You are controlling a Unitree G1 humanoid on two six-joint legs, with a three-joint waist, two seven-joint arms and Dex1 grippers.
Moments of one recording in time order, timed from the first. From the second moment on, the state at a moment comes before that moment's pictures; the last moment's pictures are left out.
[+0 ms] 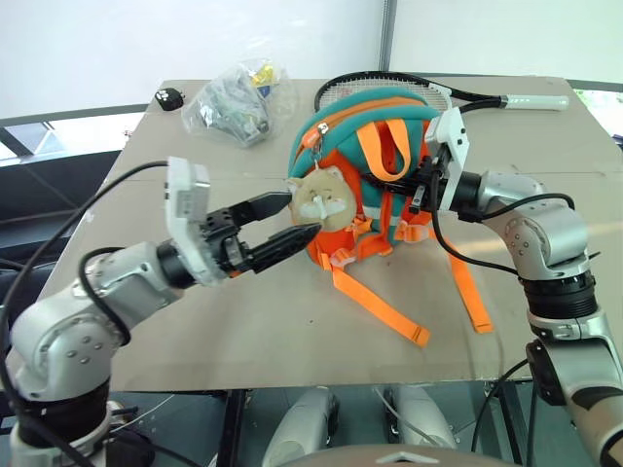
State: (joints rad) left arm -0.23 0.71 0.28 -0.59 -1.16 0.82 -0.56; right arm -0.75 -0.42 0.08 -0.09 0.48 0.64 0.86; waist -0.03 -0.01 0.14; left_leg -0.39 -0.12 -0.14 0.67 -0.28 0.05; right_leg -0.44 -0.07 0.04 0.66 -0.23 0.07
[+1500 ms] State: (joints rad) left arm -0.15 0.38 0.16 -0.21 -0.82 0.66 -0.44; right arm -0.96 -0.33 -0.17 0.39 0.55 0.48 0.37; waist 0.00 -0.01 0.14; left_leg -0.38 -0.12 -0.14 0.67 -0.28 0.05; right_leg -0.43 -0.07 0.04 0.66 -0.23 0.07
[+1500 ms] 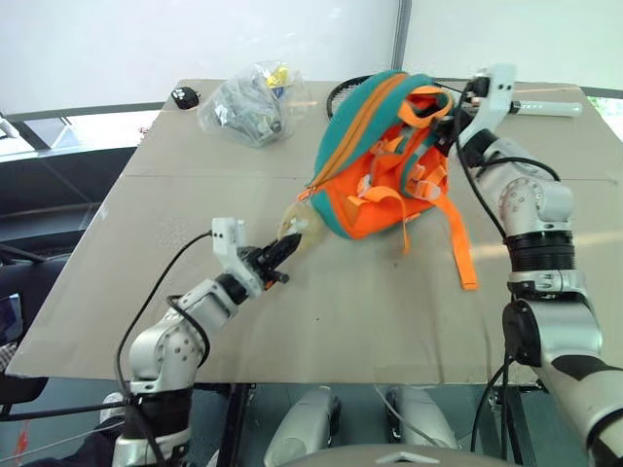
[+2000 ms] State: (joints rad) left arm -0.39 0.36 0.03 0.02 -0.51 0.41 -0.52; right arm -0.52 -0.51 -0.07 -0.04 0.48 0.52 0.49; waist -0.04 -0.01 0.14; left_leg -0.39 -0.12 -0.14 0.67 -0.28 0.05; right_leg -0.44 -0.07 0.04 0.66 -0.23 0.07
